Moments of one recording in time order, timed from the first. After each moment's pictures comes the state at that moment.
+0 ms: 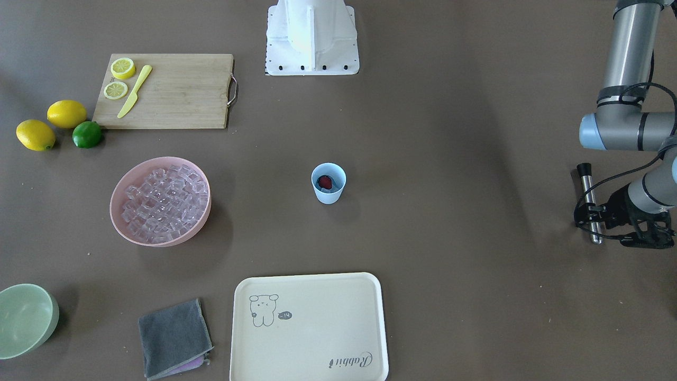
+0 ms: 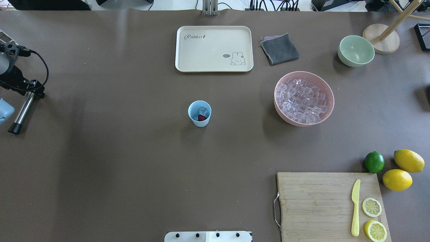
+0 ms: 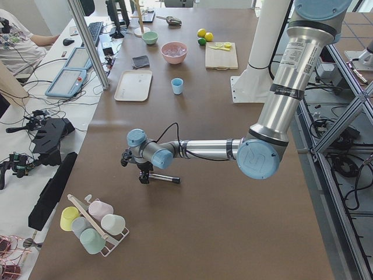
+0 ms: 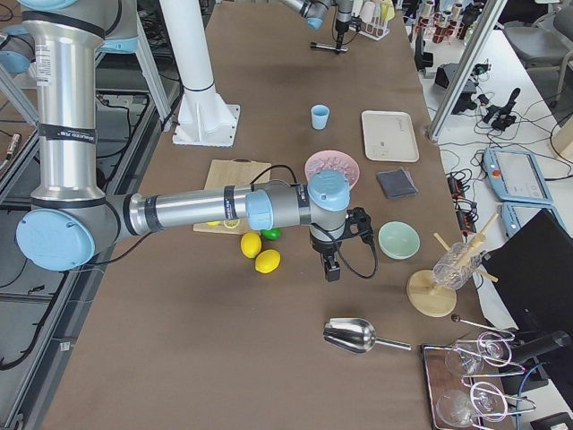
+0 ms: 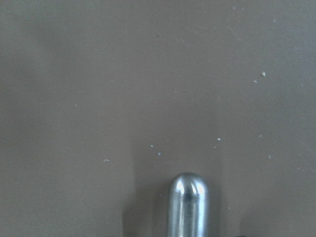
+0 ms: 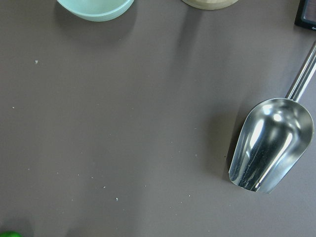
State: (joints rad) left arm -1.12 -1.86 -1.17 -2.05 -2.22 -0.44; right arm 1.50 -1.62 1.78 -1.55 2.34 -0.11
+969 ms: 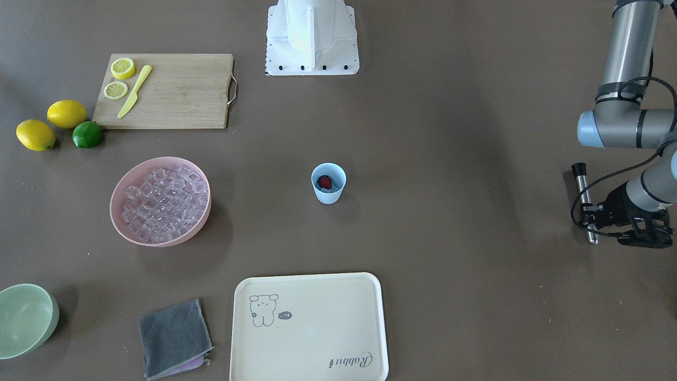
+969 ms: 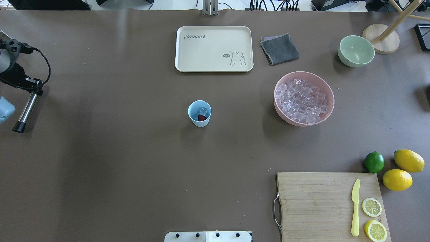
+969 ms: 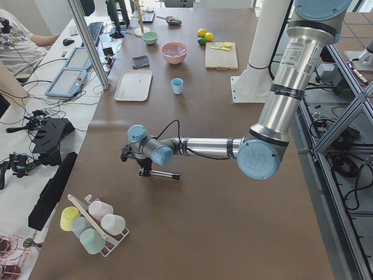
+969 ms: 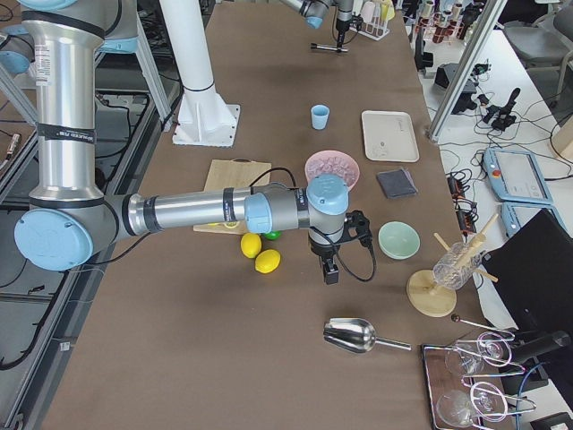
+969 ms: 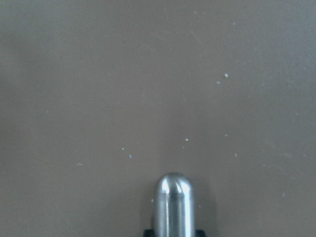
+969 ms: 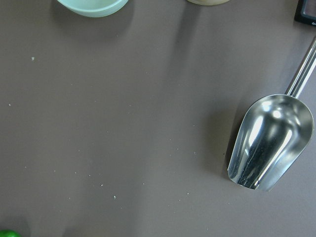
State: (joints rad) left arm -1.12 -1.86 -1.22 -2.05 -2.22 -0.44; right arm 1.50 -1.63 1.77 -1.54 2.34 -0.11
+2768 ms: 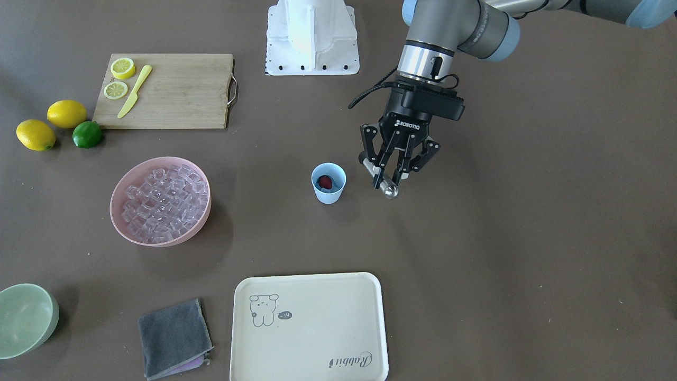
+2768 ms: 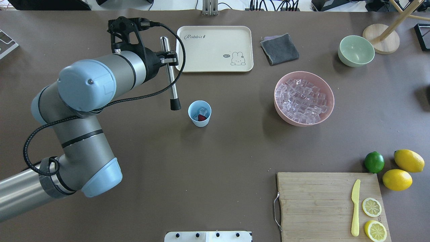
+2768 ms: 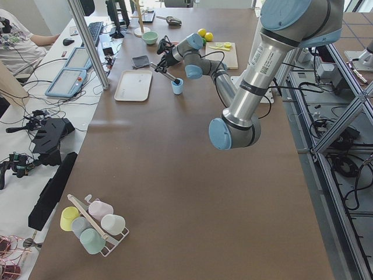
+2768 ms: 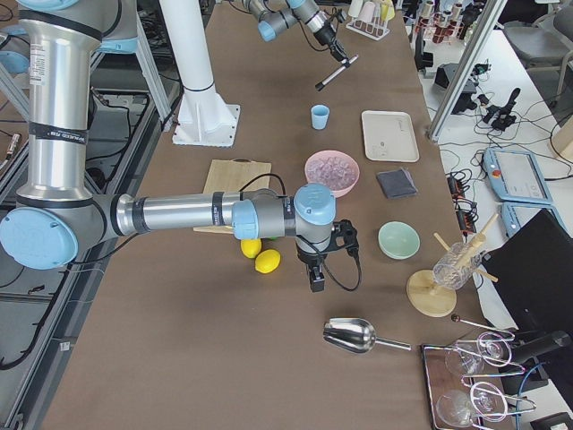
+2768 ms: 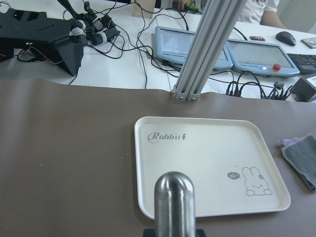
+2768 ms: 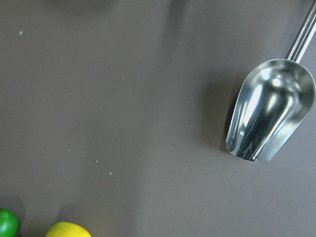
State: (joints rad) left arm -0.59 -2.14 -1.86 -2.02 -1.32 -1.15; right arm 1.50 -1.69 1.79 -1.55 2.34 -0.11
